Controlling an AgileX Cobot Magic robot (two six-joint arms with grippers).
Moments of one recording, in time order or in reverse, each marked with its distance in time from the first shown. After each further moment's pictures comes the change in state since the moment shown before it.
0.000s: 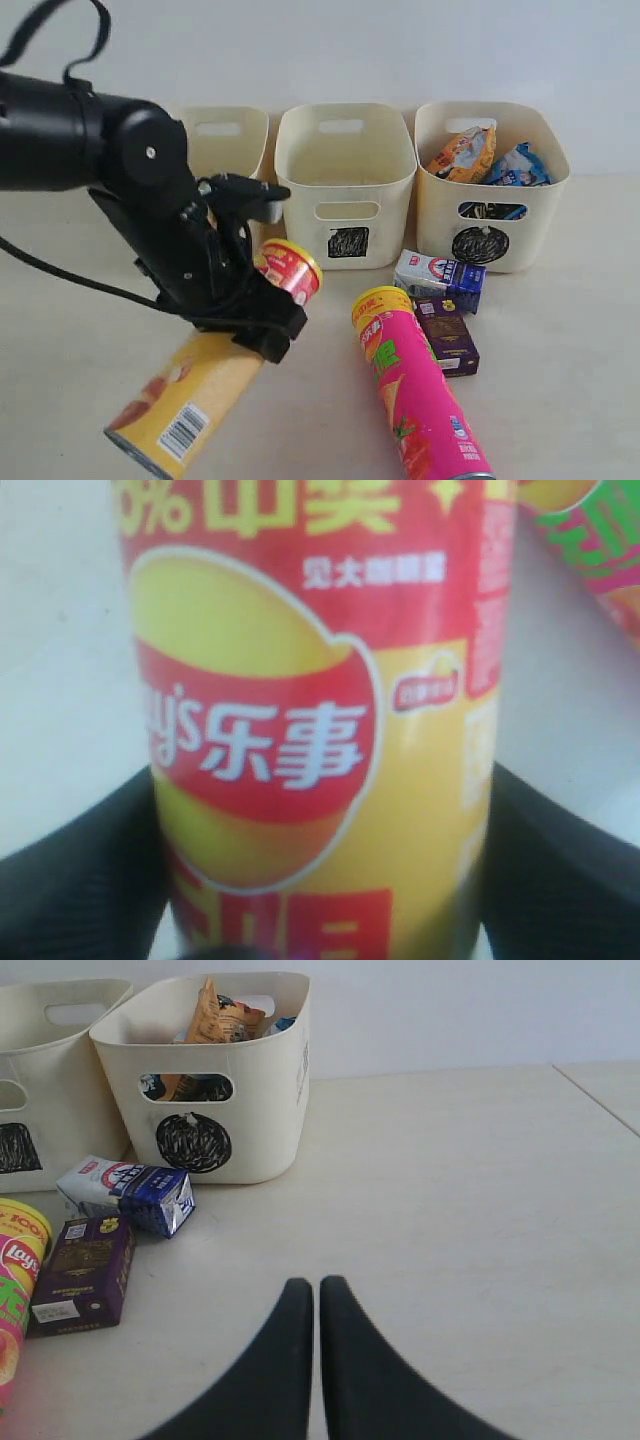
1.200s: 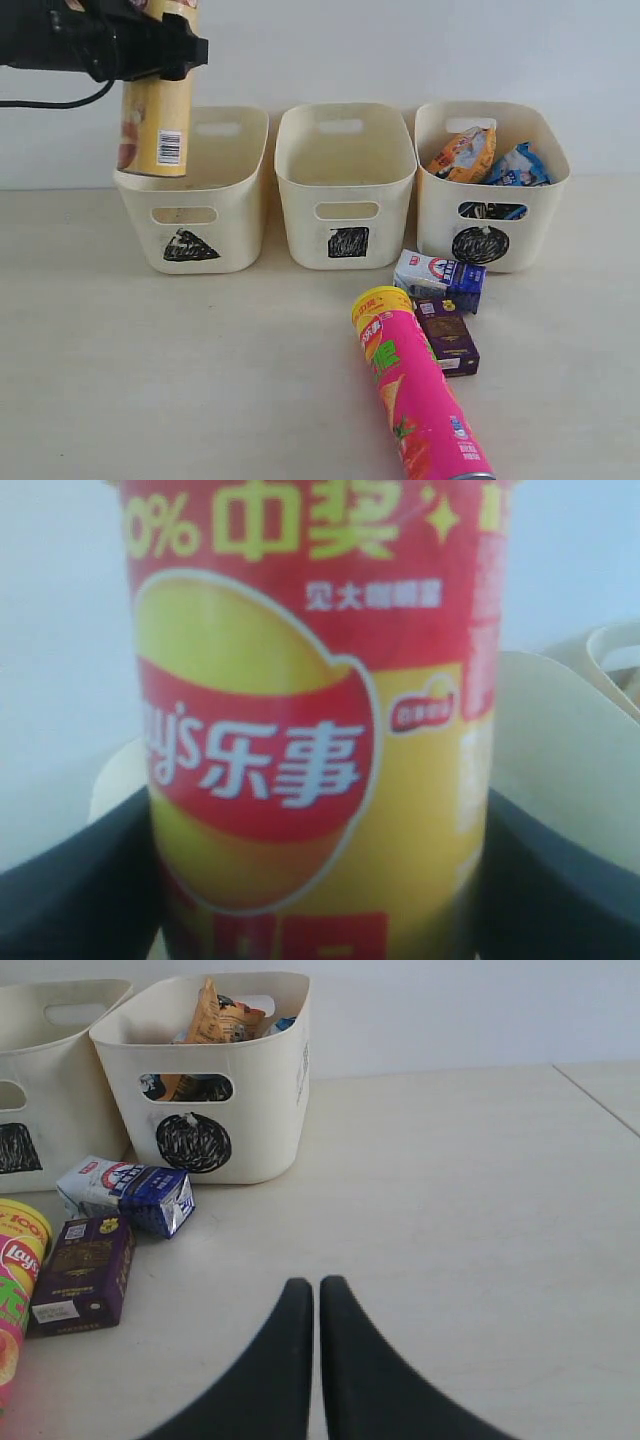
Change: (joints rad) left arm 0.332 -0.037 -0.182 -0.002 -0.702 0.130; right arm 0.000 0.000 0.000 0.000 0.000 0.000
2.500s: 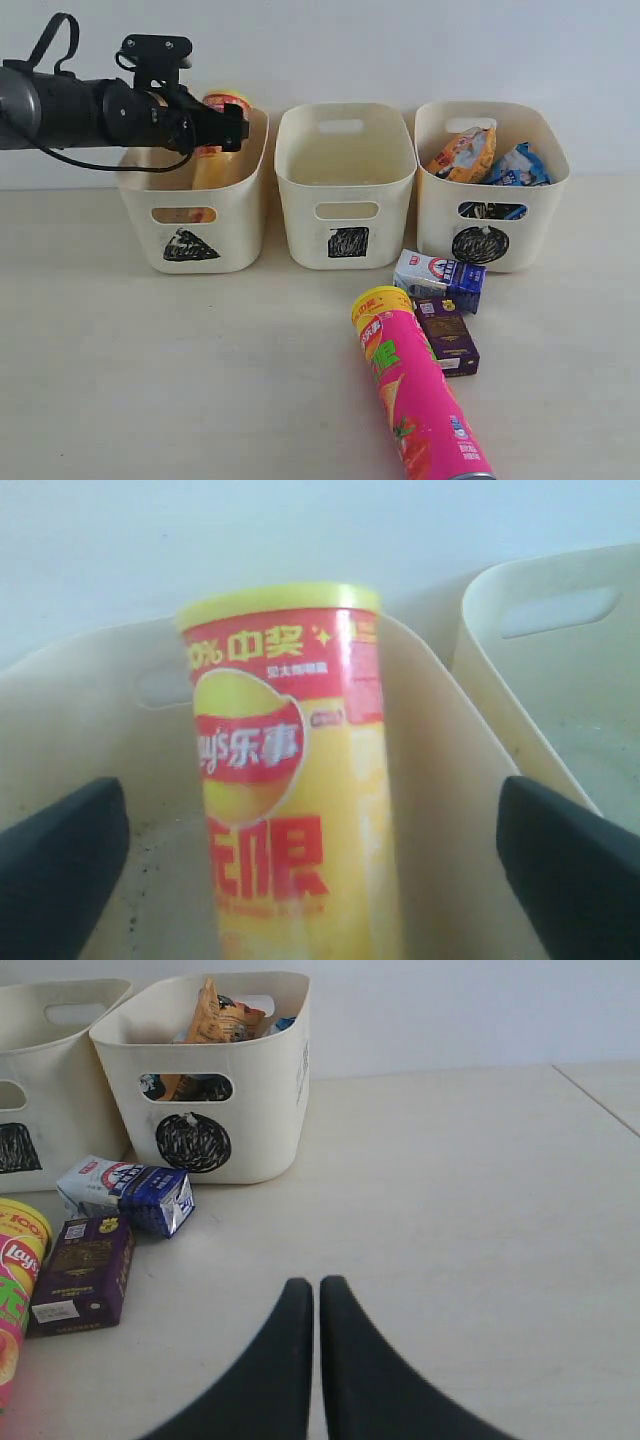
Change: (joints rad) left arm 0.020 0.432 -0.258 -0.027 -0.071 -0.013; right arm 0.000 0.000 0.000 0.000 0.000 0.000
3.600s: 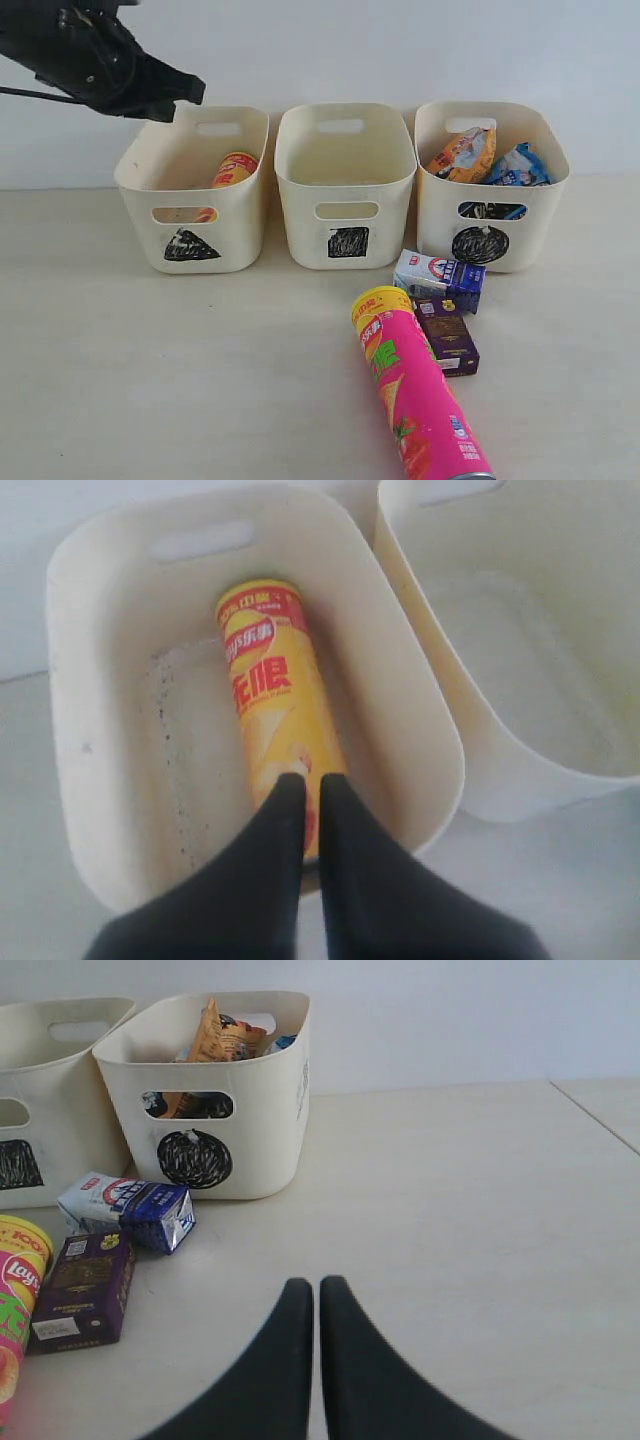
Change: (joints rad) left arm 0.000 -0.375 0.112 0.045 0.548 -0.018; right arm 0.000 0.000 0.000 0.000 -0.028 0.002
